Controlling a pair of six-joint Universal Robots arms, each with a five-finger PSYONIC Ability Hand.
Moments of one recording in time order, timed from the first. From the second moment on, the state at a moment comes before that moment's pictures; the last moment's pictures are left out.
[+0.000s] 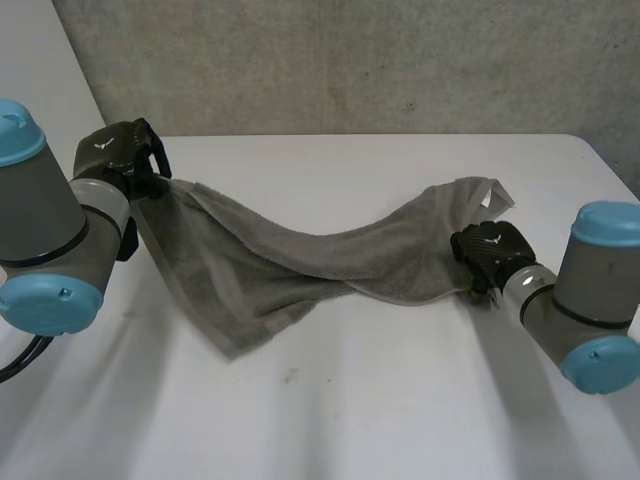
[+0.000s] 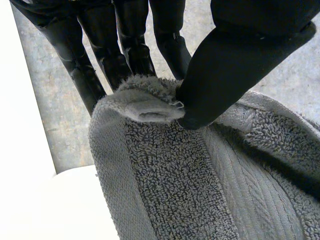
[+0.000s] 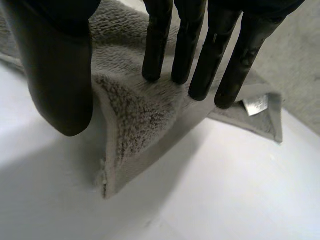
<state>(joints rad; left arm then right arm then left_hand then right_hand) 4.39 -1.96 -1.38 3.29 -1.72 3.01 1.83 -0.92 1.49 -0.25 1.40 2.73 1.19 1.22 1.22 1.22 1.02 0.65 0.66 0.66 0.66 0.49</state>
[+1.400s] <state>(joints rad) 4.36 -1.72 -1.40 2.79 -1.67 3.32 1.62 -1.25 1.17 0.65 1.24 2.37 1.19 1.22 1.22 1.22 1.02 1.35 1.33 1.34 1.35 1.17</state>
